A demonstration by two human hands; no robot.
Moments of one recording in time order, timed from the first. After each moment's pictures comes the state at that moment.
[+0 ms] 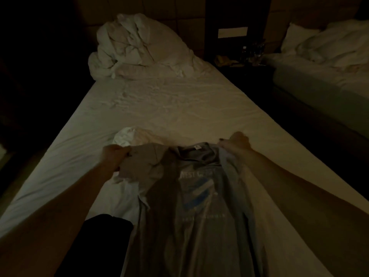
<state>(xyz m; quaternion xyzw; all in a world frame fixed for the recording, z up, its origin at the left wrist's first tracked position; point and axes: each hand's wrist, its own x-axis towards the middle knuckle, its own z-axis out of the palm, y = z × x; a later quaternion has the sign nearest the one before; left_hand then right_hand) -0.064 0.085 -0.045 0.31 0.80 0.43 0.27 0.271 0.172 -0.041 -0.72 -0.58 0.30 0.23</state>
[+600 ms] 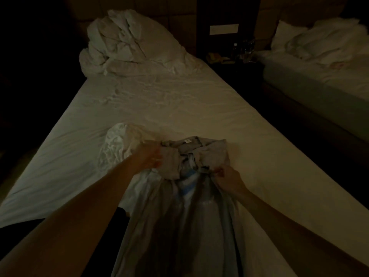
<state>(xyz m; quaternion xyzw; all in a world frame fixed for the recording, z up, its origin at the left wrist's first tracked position) 0.043 0.075 -0.037 0.32 0.69 0.38 0.52 0.309 0.070 -0.115 -0.65 -0.63 0.38 0.21</state>
